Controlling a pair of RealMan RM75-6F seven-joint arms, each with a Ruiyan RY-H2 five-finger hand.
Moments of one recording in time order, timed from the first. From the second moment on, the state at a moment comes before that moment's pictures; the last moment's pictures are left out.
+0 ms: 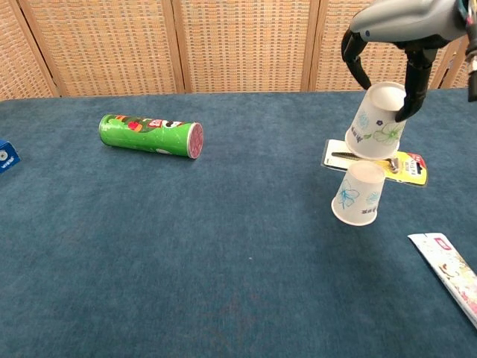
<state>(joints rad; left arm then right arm) -0.06 -1.14 0.01 -1.64 1.61 1.54 0.16 1.09 -1.11 0.12 -2.11 -0.50 1.23 -1.14</state>
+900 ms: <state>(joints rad) -0.06 -1.15 0.01 -1.64 1.62 1.54 0.18 0.94 -1.17 0.00 -1.74 -0.51 1.05 -0.86</state>
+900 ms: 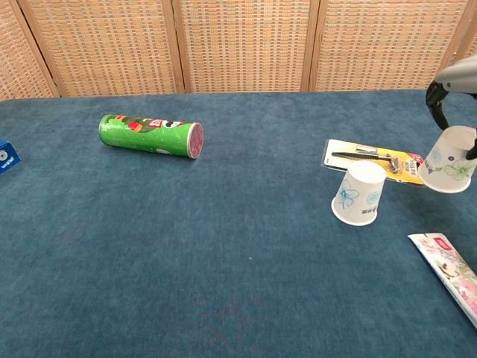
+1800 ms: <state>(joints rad) -0.06 -1.14 0.01 -1.64 1.62 1.55 0.16 0.84 -1.16 -0.01 -1.67 -0.56 1.03 -0.75</state>
